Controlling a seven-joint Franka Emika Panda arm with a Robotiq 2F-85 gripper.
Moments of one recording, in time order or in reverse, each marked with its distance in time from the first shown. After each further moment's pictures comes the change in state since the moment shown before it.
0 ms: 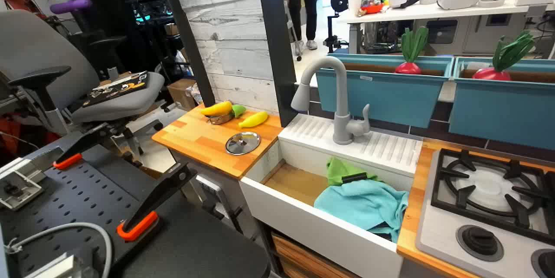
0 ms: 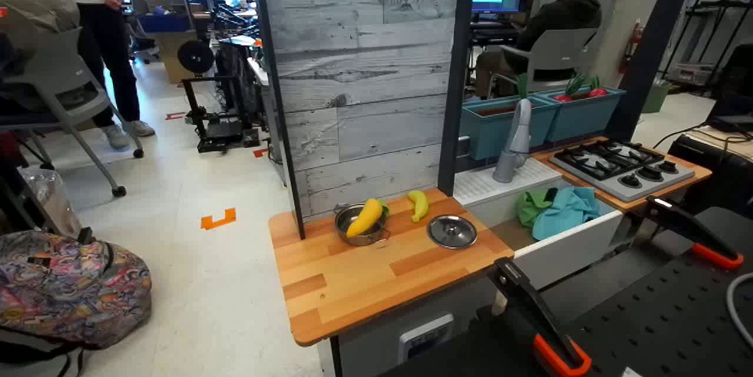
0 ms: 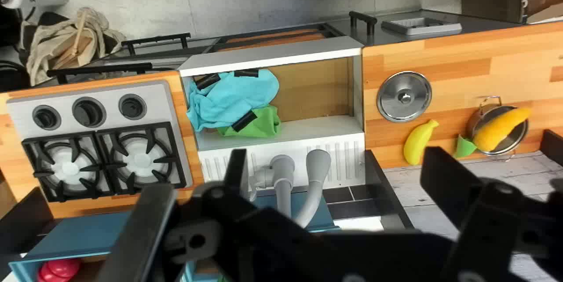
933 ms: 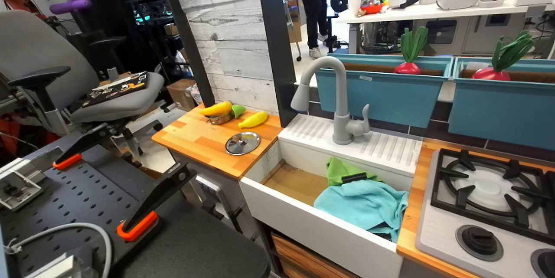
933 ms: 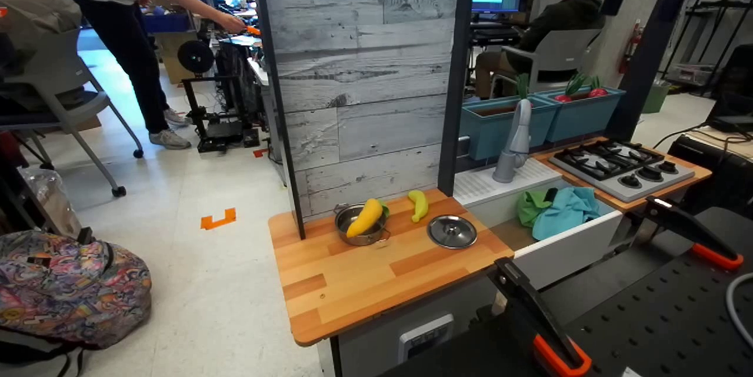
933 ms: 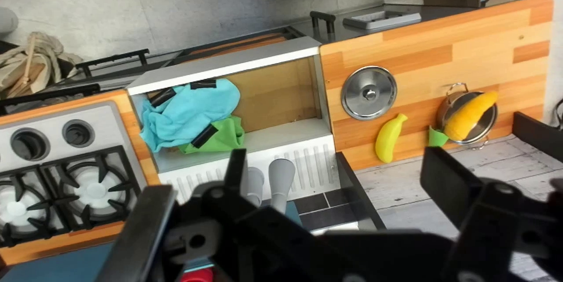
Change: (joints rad) arm 0.024 0.088 0.056 0.002 0.125 0.046 0.081
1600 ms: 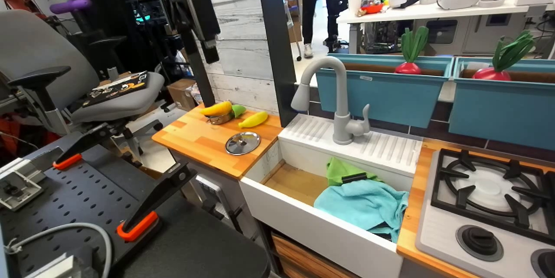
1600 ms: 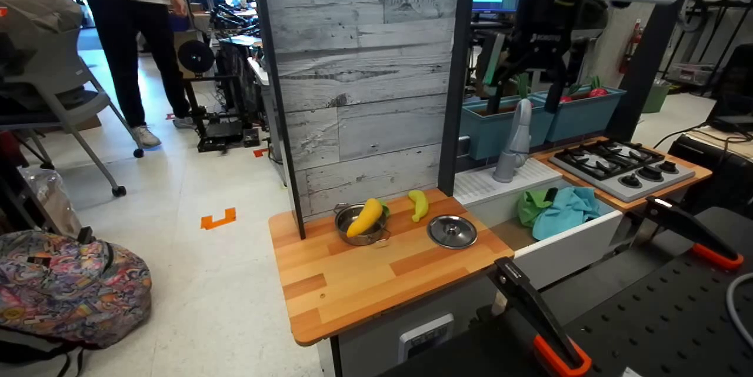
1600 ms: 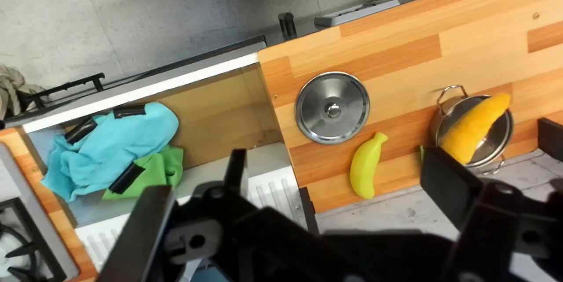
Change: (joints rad) arm 0.106 0.349 0.139 0.072 -0.005 0.242 0.315
